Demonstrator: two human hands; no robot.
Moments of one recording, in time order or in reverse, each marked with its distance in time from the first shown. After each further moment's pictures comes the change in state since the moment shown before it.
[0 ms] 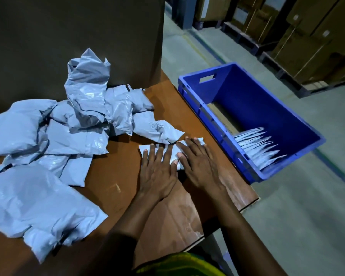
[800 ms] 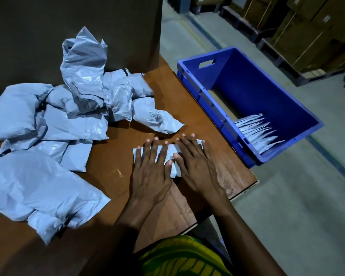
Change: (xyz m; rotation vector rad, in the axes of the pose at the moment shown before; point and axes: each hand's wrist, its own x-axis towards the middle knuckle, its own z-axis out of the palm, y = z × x) left_hand -0.051 -0.013 -0.003 0.059 0.093 0.073; right_hand -0.043 -0.027 0.004 -0.026 0.065 -0.037
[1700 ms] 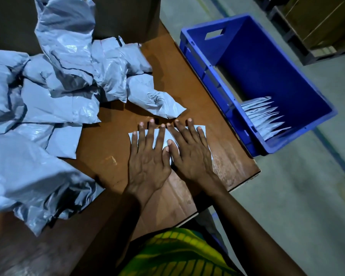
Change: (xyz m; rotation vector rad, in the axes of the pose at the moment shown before) left_hand 0.006 0.003 0.011 0.020 -0.030 -0.089; right_hand 0.007 -0.002 0.022 0.048 -0.045 0.015
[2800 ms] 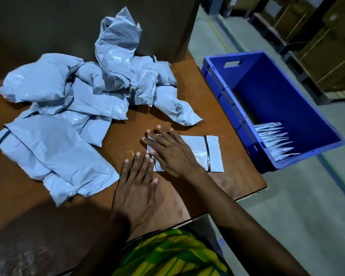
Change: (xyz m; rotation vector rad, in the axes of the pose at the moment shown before) left_hand -0.104 -0.042 -0.012 0.062 0.099 0.019; right_hand 0.029 -0.062 0.009 -0.078 -0.165 -0.523
